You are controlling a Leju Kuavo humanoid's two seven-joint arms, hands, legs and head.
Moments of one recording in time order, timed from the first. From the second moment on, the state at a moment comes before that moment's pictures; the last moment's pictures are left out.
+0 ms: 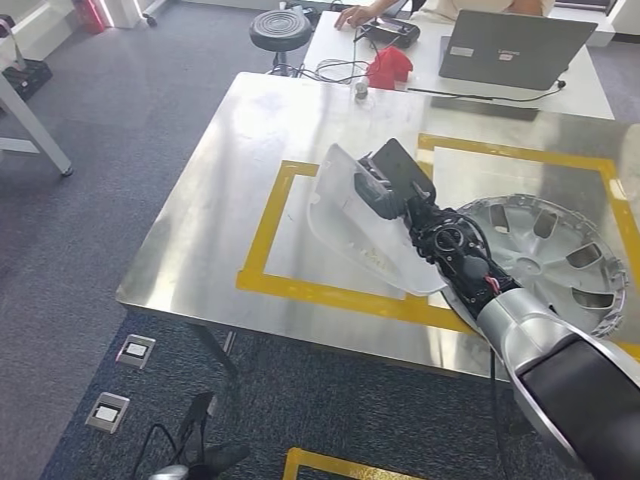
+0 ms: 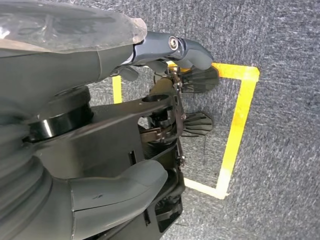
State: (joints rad) left arm -0.32 0.00 -1.07 -0.22 1.09 0.20 -0.06; right arm -0.95 0.03 0.70 -0.56 -0.19 -0.03 -0.36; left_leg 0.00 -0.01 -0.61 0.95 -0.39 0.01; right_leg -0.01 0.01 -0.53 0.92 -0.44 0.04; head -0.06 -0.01
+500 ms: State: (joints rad) left arm -0.33 -0.04 -1.11 -0.22 1.05 0.16 -0.06; right arm -1.04 0.09 0.77 -0.44 -0.05 -0.12 -0.23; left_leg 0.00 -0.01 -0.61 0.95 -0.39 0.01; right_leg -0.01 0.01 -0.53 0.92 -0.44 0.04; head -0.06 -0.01
